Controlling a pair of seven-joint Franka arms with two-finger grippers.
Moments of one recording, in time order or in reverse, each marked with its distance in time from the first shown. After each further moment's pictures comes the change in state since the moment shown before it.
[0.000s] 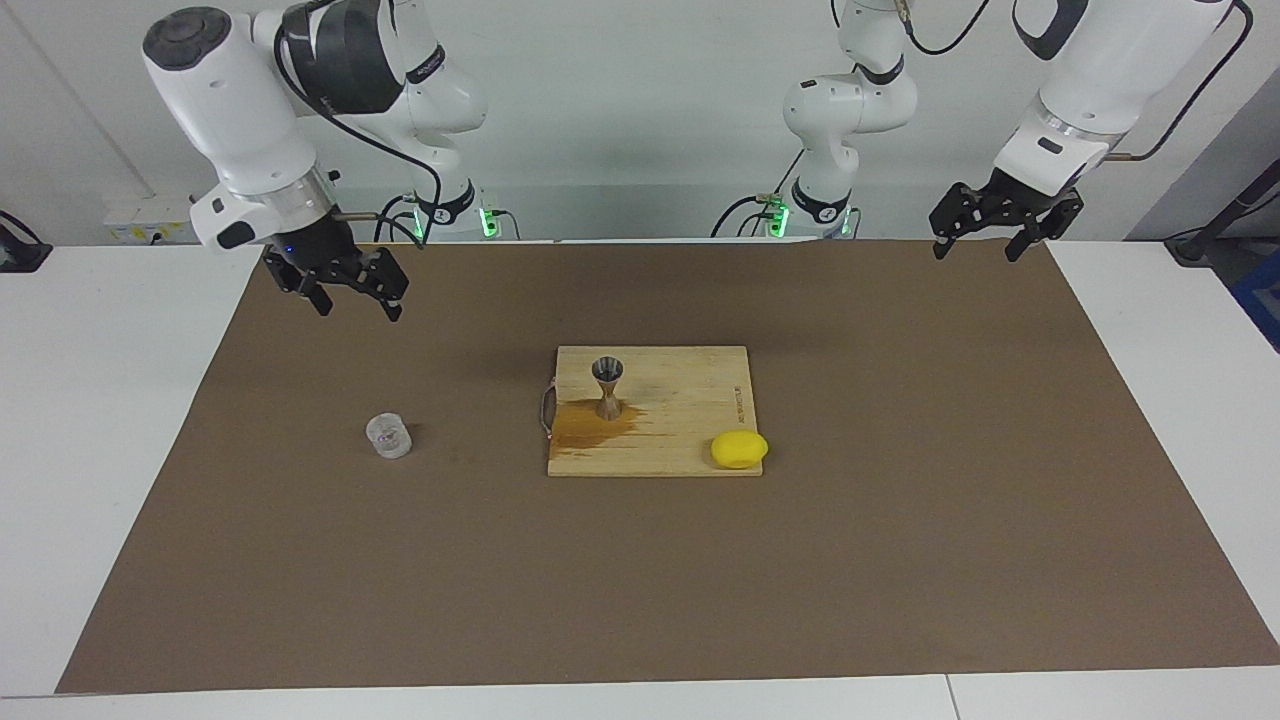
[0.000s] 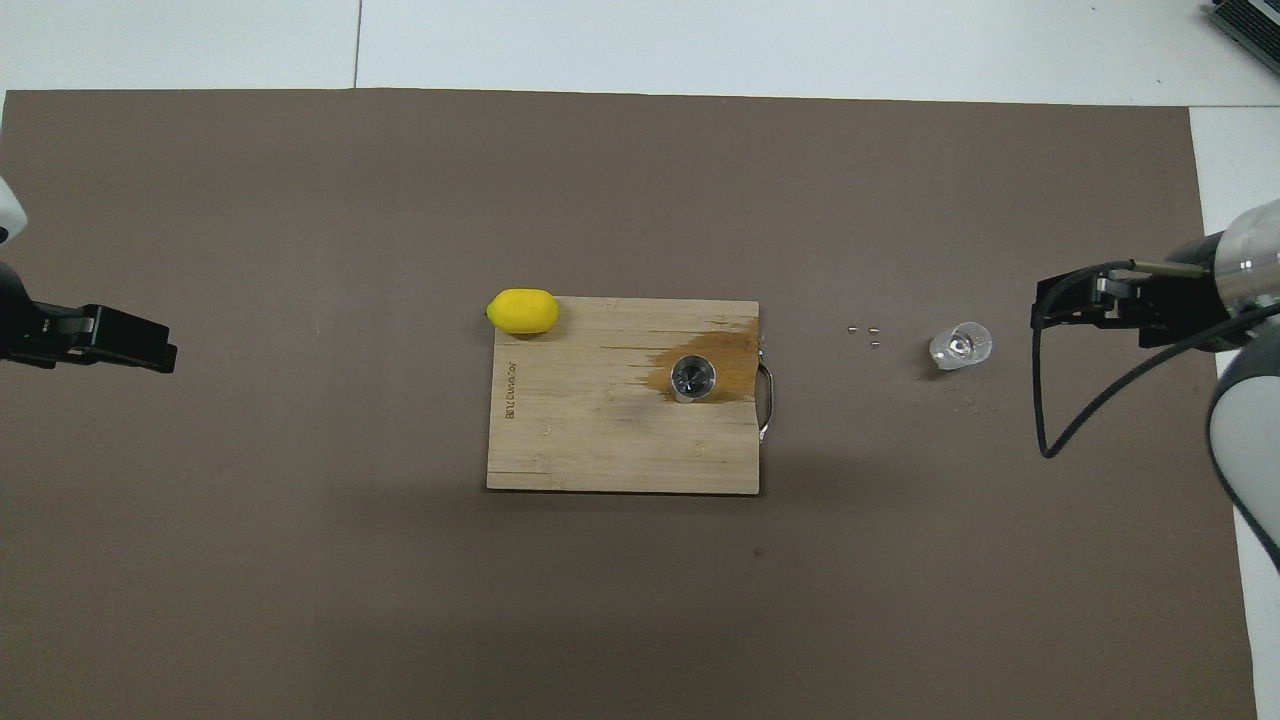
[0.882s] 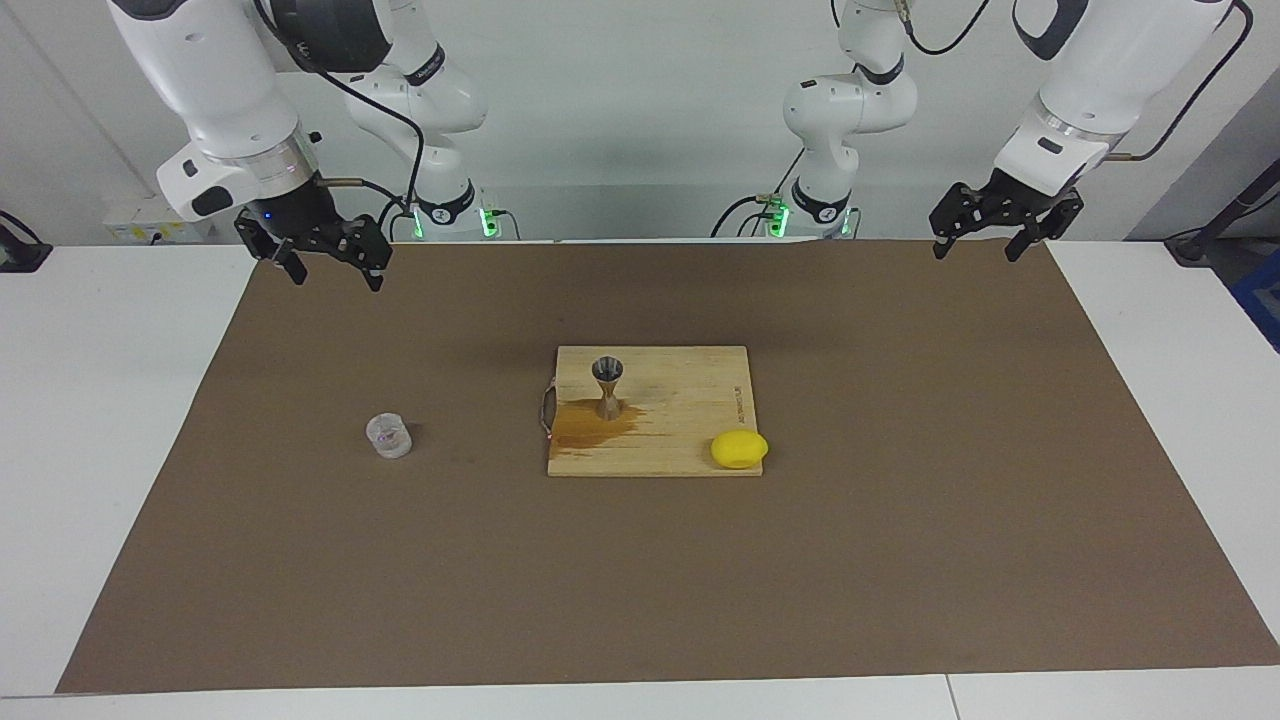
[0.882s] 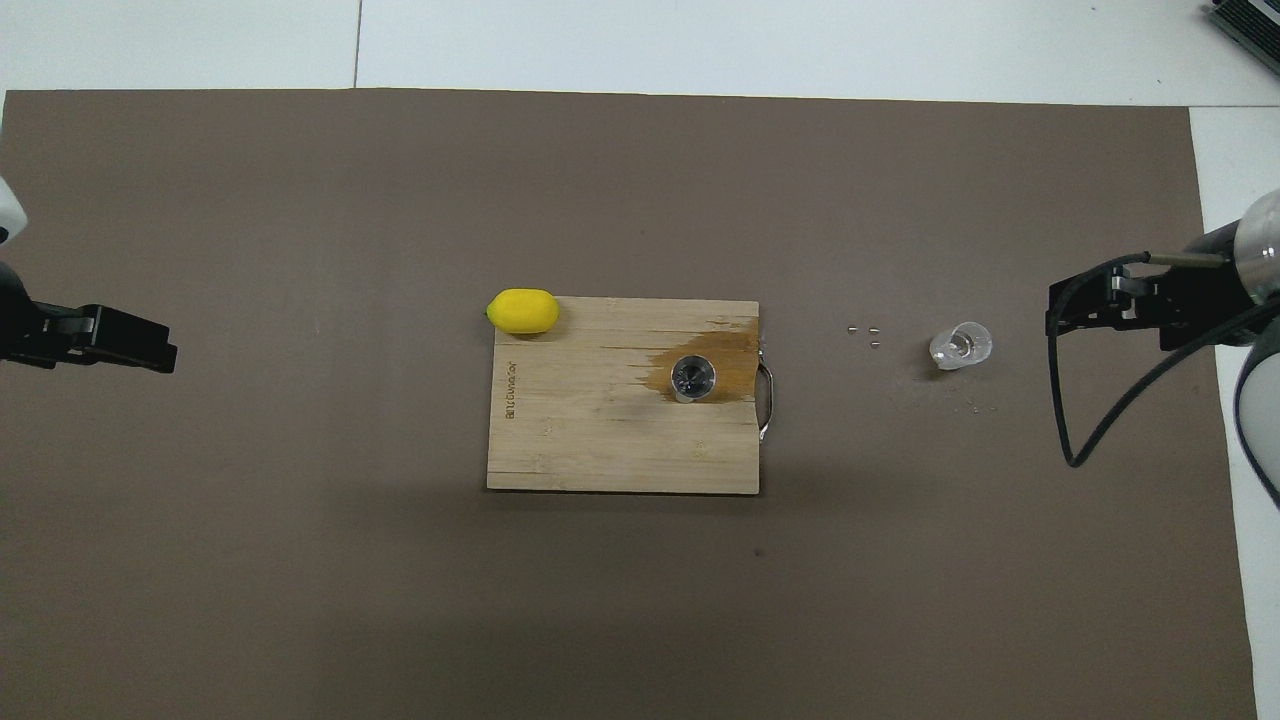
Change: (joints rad) left arm 0.000 0.000 0.000 0.000 0.000 0.000 0.000; right arm 0.012 0.041 0.004 0.083 -0.007 -0.100 -0.023
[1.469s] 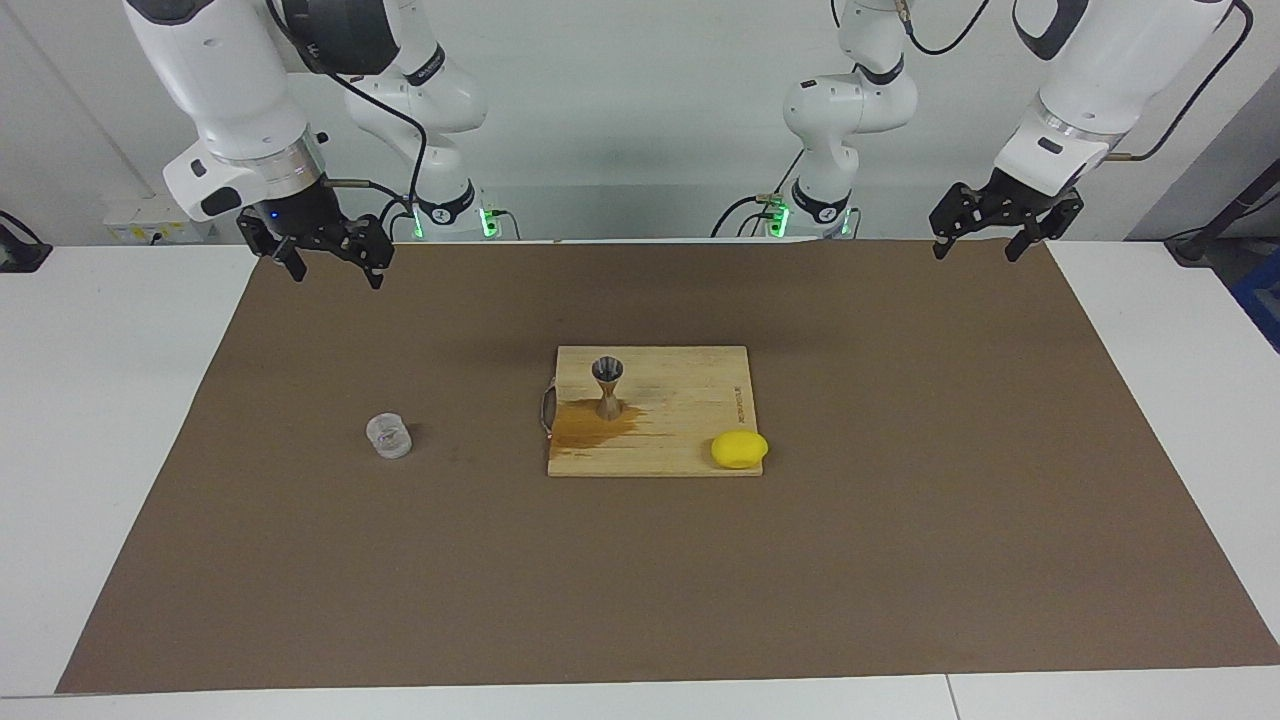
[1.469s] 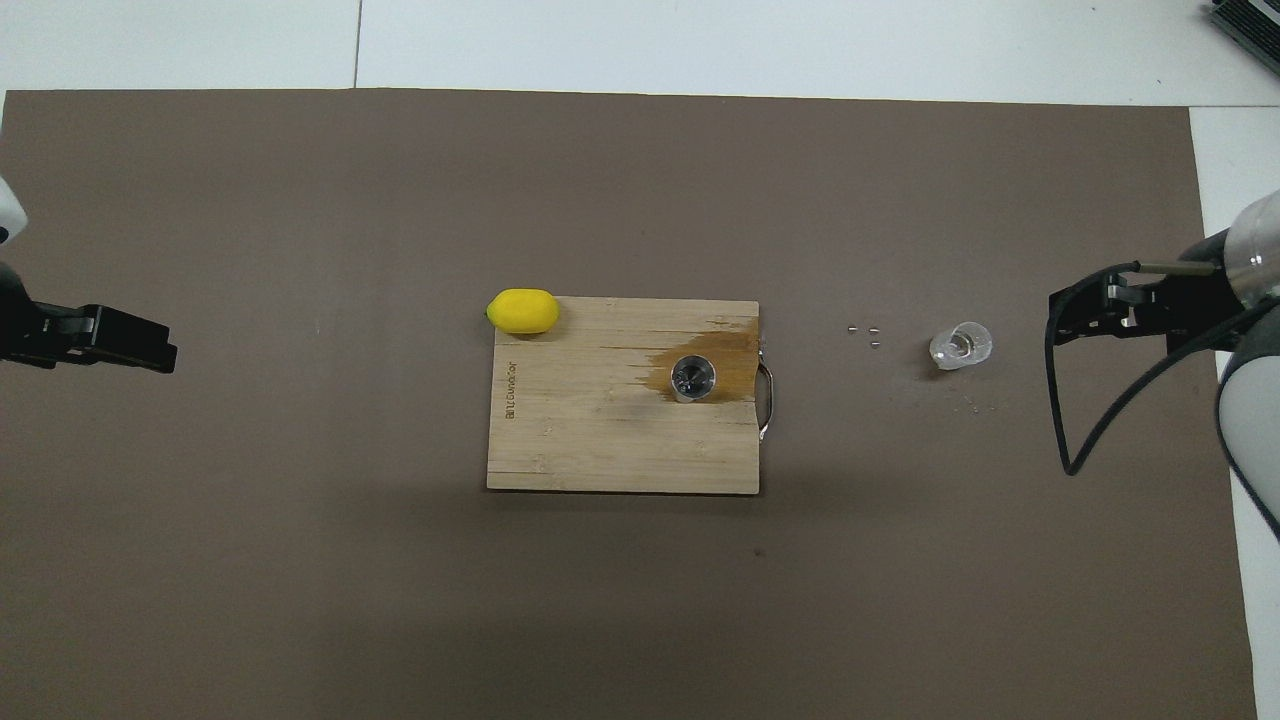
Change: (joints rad) left arm 0.000 0.000 0.000 0.000 0.000 0.000 0.000; right arm 0.006 0.000 0.001 0.000 -0.041 -0.019 0.000
